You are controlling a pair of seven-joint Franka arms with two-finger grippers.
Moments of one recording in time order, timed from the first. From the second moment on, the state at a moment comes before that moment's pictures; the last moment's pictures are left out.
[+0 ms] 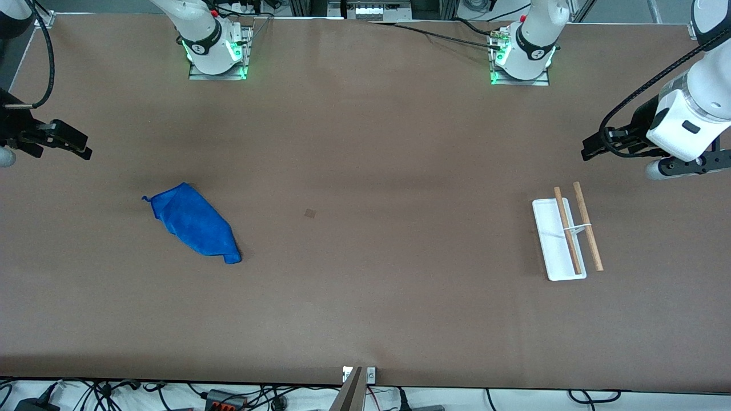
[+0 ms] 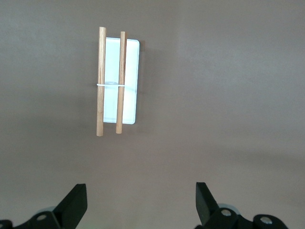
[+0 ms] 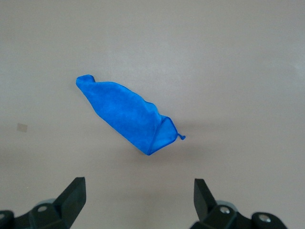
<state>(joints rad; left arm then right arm) -0.03 0.06 -0.05 -1.59 -0.05 1.57 -0.26 0.02 0.01 -0.08 -1.68 -0.01 1.71 -0.02</state>
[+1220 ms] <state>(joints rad) -0.03 0.06 -0.05 -1.59 -0.05 1.57 -0.26 -0.03 0.25 -0.09 -1.71 -0.02 1.72 -0.04</state>
